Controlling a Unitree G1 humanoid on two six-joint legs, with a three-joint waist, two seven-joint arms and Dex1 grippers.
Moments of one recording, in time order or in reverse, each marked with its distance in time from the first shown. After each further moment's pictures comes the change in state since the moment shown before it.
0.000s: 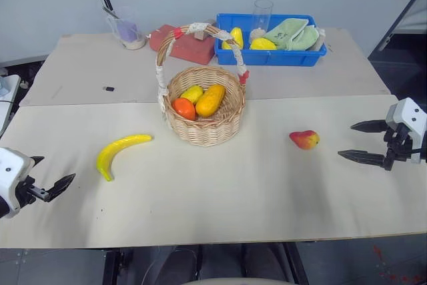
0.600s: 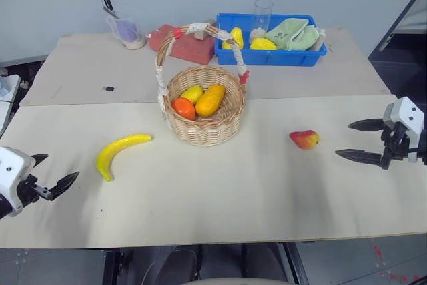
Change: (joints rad) left arm -0.021 -0.028 0.001 0.001 -0.027 -0.027 -0.028; right arm -0.019 0.012 0.015 0.006 -0.002 -0.005 0.008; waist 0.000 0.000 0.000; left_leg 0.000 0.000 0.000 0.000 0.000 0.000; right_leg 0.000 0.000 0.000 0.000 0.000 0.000
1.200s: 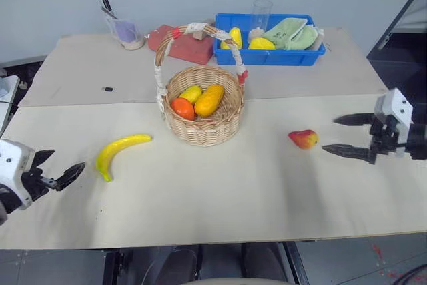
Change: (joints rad) left arm -0.136 -0.075 -0.044 -0.064 -0.123 0.231 0.096; right arm -0.109 0.069 0.010 -0.270 0.149 0.222 -0.003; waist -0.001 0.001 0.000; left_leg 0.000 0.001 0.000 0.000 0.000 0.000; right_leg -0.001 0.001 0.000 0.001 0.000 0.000
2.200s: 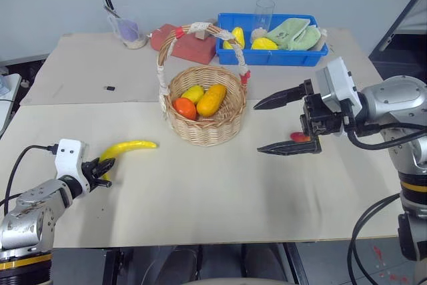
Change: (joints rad) left arm -0.164 -0.127 -0.257 0.054 0.037 0.140 0.198; right arm -0.255 0.169 0.211 -0.280 0.105 0.095 0.025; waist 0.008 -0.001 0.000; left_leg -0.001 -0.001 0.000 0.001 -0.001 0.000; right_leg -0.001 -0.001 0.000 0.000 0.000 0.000
